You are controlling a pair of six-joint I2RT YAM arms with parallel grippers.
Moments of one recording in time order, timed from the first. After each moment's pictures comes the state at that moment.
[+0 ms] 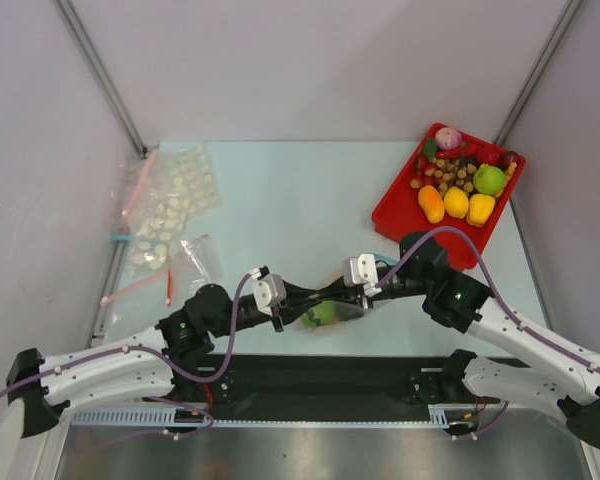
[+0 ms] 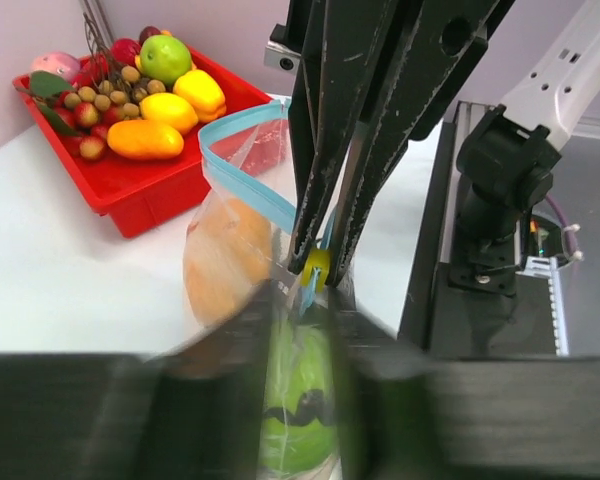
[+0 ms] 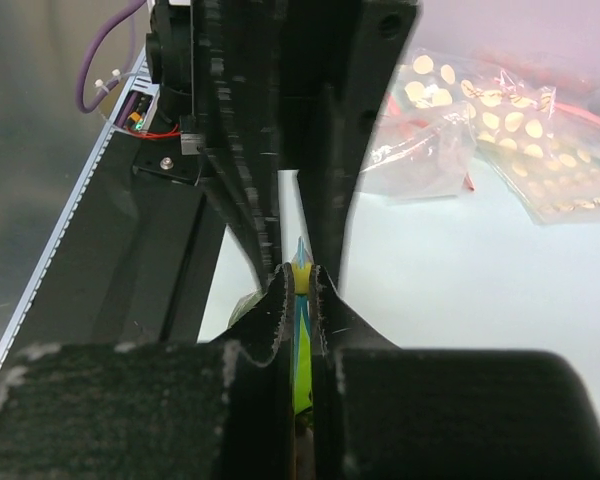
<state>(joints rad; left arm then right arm) -1.11 0.73 0.45 0.33 0.14 0.03 0.88 0.91 0.83 -0.11 -0.75 -0.46</state>
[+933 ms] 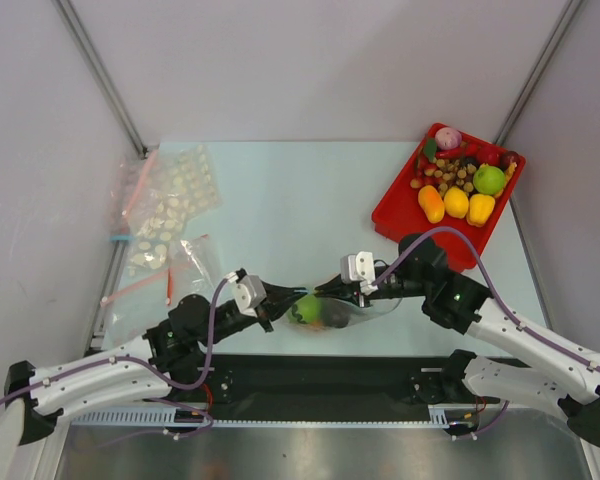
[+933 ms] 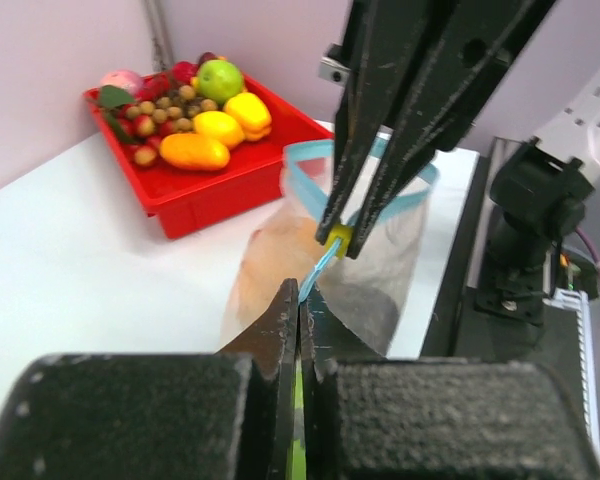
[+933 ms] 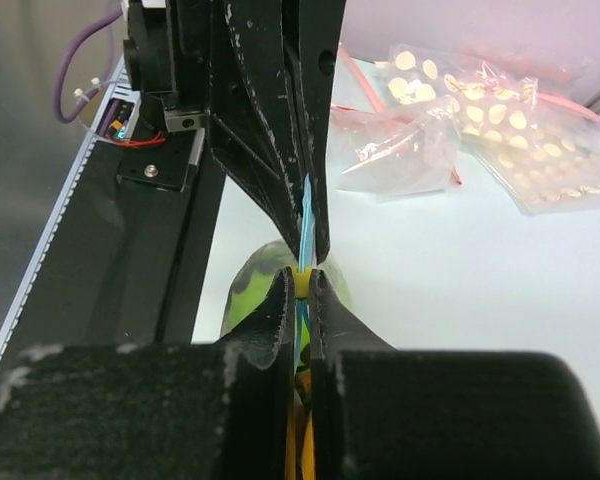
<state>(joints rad) -1.12 0.58 0.38 0.33 0.02 0.02 0.89 0.91 0.82 -0.10 -0.69 -0.43</state>
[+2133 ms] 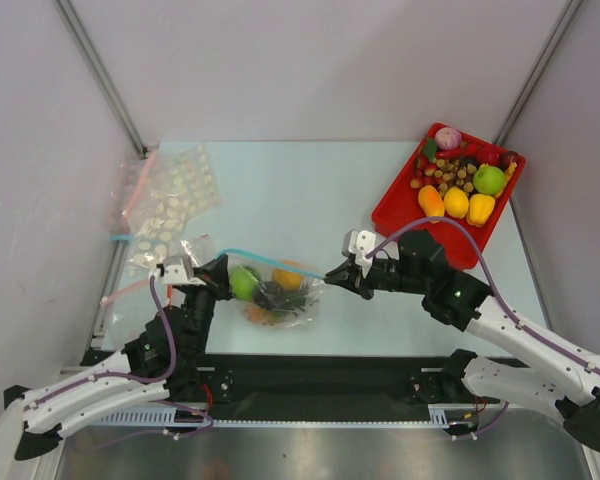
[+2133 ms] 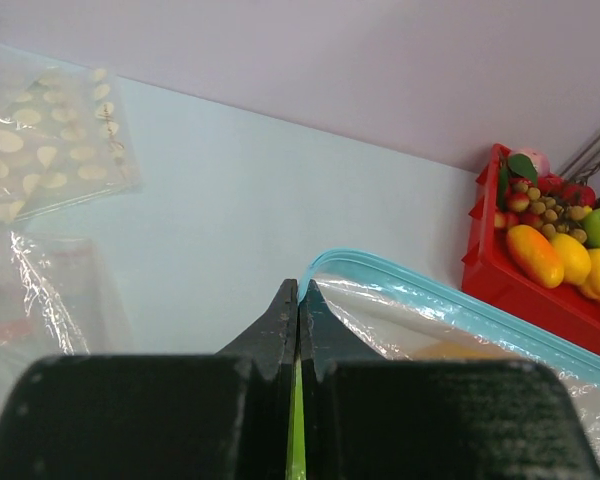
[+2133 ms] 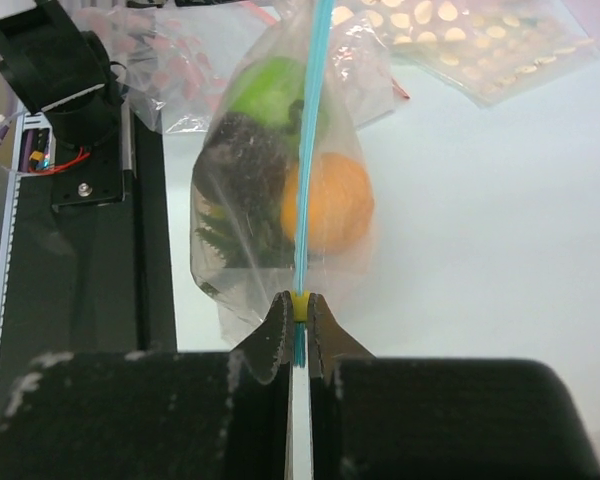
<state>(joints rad) -1.10 0.31 0.32 0.14 -0.99 -0.24 0.84 0.92 0.82 -0.17 -0.47 -0.27</state>
